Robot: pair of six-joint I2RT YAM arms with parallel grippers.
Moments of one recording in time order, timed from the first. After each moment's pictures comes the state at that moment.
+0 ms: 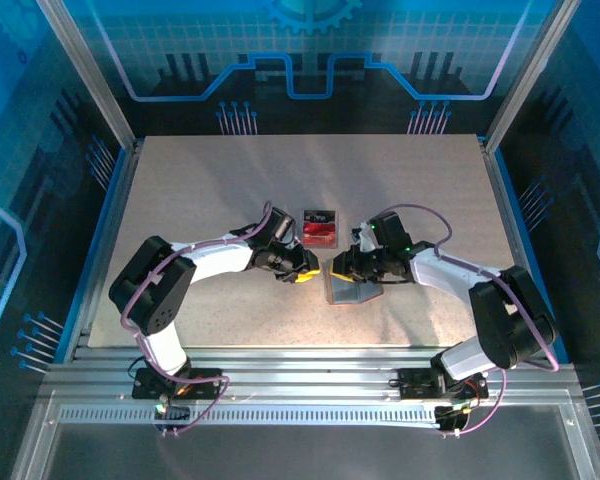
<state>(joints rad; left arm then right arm) -0.58 1.76 0.97 -0.20 0.56 -1.01 0.43 1.48 0.72 -0.20 -0.67 0.75</state>
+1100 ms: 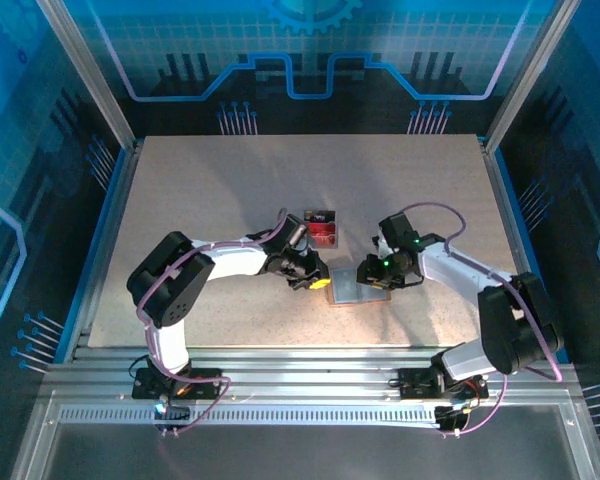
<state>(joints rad) -0.65 1.85 1.01 -0.14 0.58 -1.08 0.37 1.46 0.78 -0.61 -0.34 0.53</state>
